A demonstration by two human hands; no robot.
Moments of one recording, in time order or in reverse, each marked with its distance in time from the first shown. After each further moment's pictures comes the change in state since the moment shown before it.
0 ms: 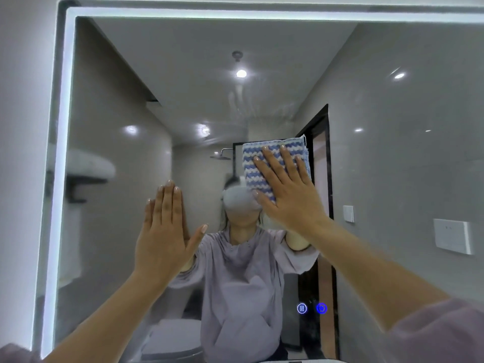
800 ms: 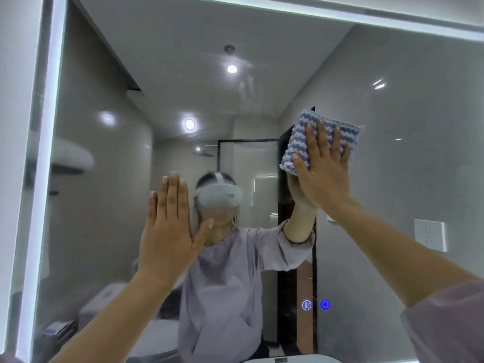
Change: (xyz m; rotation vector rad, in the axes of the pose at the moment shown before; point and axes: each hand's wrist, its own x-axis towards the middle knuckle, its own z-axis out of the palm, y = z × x) left_hand -0.001 0.002 0.005 -0.101 0.063 0.008; right_hand 0.019 0.033 -0.013 -0.006 0.033 0.400
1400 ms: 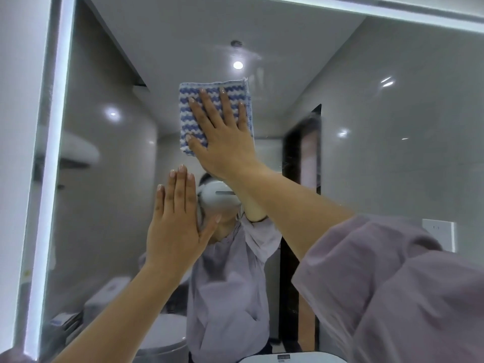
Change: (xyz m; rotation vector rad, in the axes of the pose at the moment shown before) left_hand 0.001 0.001 -0.001 0.001 -0.008 -0.026; right_hand 0.038 -0.178 0.007 -0.046 -0.040 -0.443
